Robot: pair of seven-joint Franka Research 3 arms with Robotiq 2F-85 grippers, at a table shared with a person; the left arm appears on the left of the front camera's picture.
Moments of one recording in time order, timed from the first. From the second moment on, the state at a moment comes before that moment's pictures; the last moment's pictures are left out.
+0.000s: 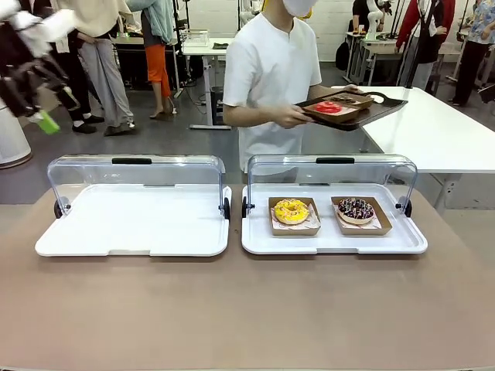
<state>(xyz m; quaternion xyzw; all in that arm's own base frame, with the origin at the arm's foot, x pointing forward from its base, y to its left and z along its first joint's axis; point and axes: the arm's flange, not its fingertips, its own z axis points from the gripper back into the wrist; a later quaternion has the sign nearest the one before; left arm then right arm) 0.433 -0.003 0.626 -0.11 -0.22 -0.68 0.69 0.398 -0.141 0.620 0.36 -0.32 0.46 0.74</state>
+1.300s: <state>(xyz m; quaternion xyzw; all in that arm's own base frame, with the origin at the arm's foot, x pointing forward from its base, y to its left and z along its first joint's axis) 0.468 0.199 0.515 -0.35 -0.44 -0.55 0.62 0.397 -0.141 0.621 0.36 -0.32 0.46 0.74</state>
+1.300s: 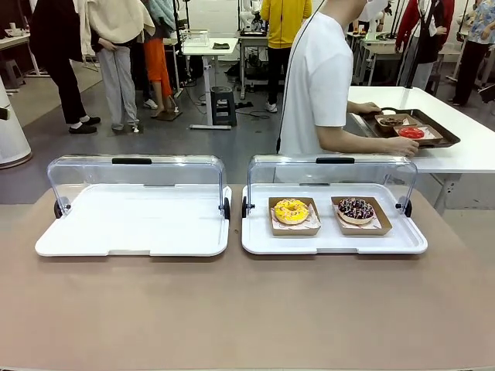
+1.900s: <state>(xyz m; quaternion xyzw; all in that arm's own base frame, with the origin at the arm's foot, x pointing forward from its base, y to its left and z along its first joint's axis) 0.475 0.200 0.496 -0.37 -0.41 -0.53 0.65 0.397 -0.141 0.621 0.36 -0.32 0.46 0.74</state>
